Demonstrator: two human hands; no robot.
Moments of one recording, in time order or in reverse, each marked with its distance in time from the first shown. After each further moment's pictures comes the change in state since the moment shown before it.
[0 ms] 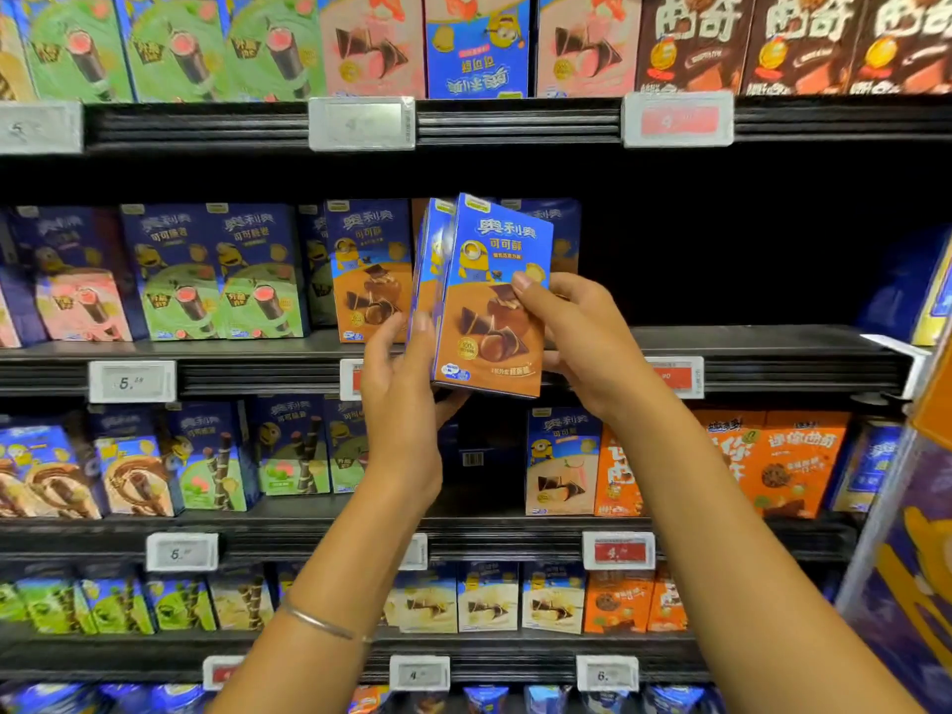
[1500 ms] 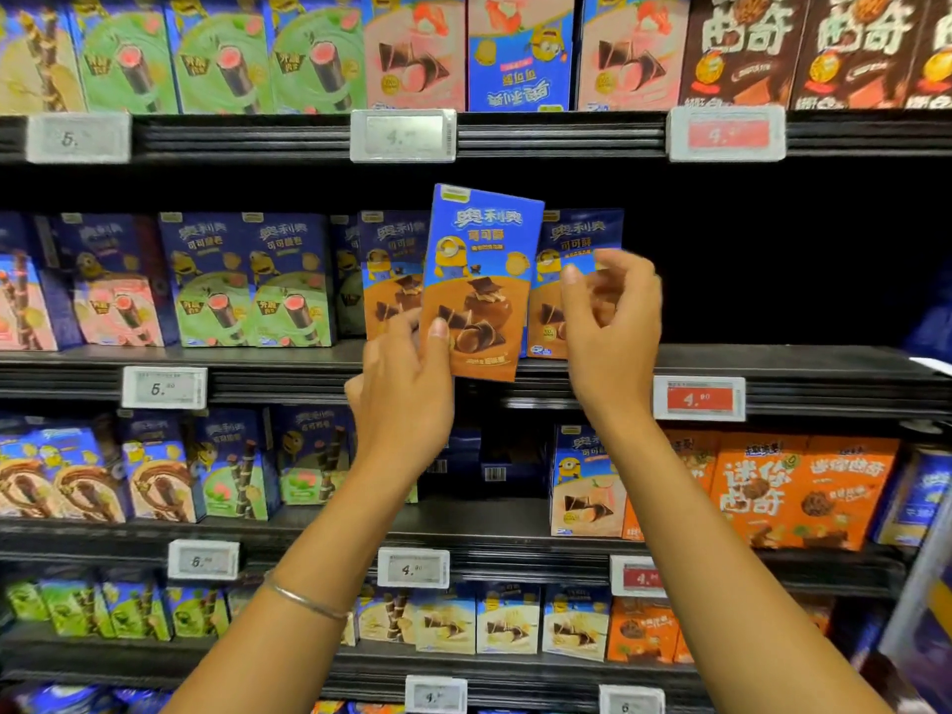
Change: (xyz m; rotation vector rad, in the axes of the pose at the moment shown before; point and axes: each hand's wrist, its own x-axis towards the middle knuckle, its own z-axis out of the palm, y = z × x) left_hand 0.041 0.009 -0.030 0.956 0.033 0.364; right_hand 0.016 0.022 0.018 -0.294 0.525 -0.491
